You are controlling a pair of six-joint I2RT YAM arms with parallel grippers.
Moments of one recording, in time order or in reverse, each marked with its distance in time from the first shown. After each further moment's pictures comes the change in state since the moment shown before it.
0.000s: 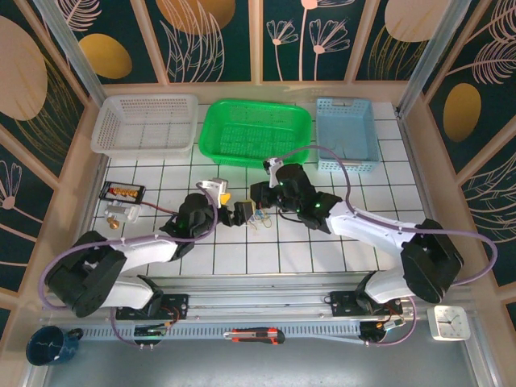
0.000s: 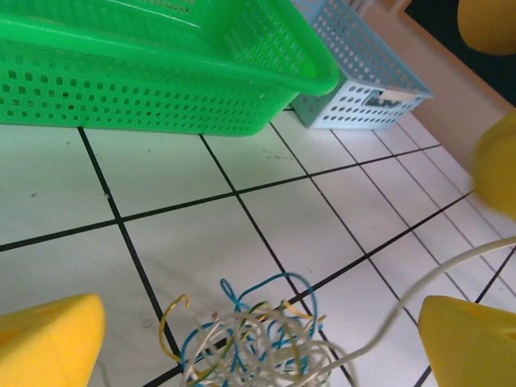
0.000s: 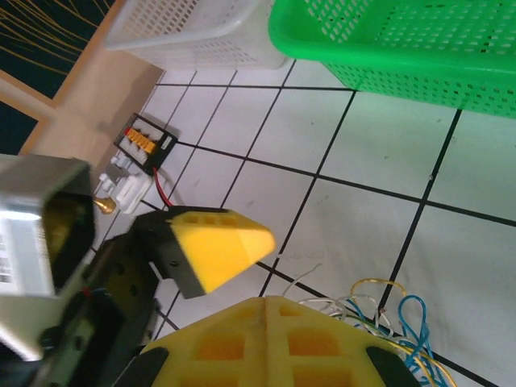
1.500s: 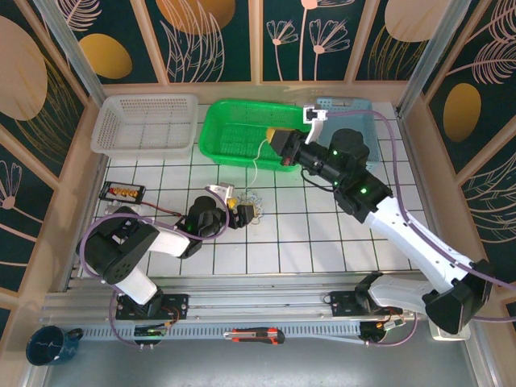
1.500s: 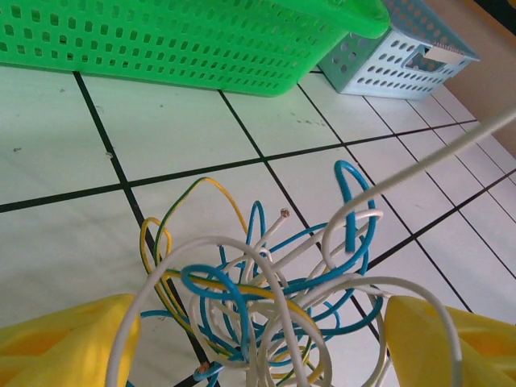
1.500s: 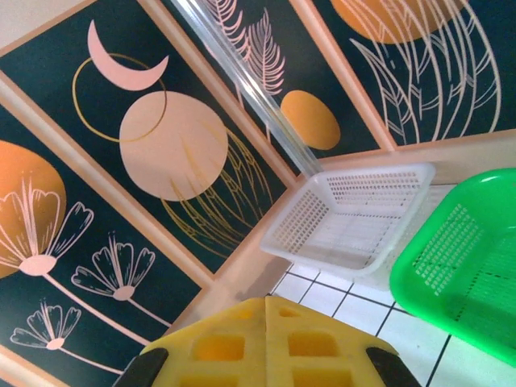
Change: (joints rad) left arm -0.006 0.248 -0.003 0.209 -0.004 -0.006; right arm -0.187 -0.230 0.254 0.018 -0.146 0.034
